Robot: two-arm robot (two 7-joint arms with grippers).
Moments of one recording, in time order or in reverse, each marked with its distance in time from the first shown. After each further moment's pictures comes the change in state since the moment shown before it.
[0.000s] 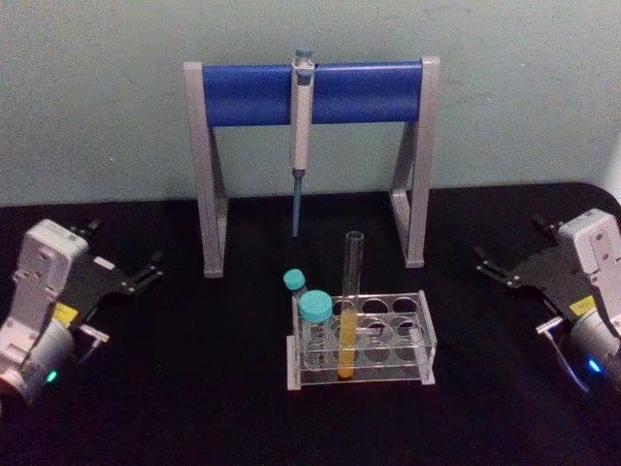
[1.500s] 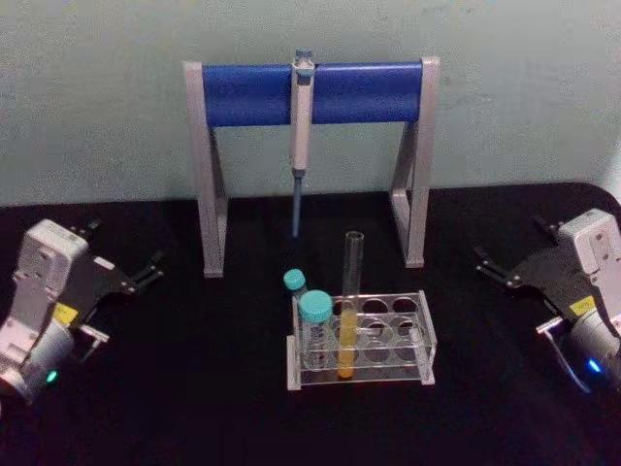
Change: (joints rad) left arm 0.000 0.000 0.000 0.000 0.000 0.000 0.000; right arm 0.000 0.000 0.000 0.000 0.000 0.000 0.000
